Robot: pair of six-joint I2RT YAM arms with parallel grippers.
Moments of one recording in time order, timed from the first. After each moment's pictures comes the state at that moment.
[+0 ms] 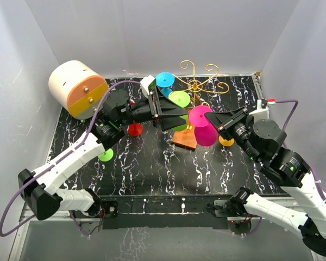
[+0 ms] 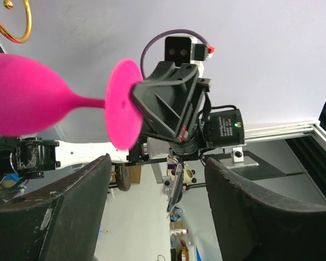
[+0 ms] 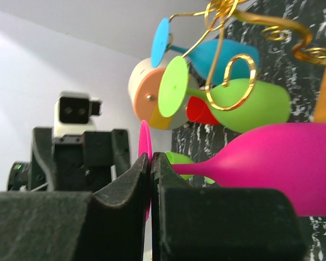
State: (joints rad) left arm -0.76 1.28 1.23 0.12 0.63 -1.45; right arm 0.77 0.73 1.19 -0.57 0.35 1.16
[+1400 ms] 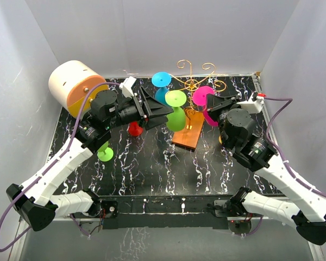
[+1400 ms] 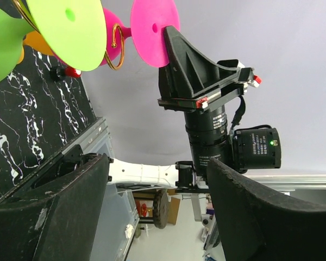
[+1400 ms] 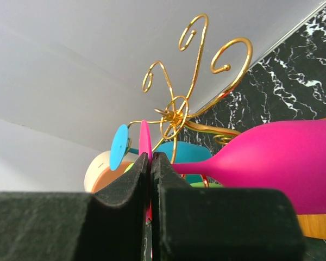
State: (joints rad) left arm -0.67 1.15 1.22 -0.20 0.48 -1.25; right arm 0.77 0.91 1.09 -0.21 0.78 0.97
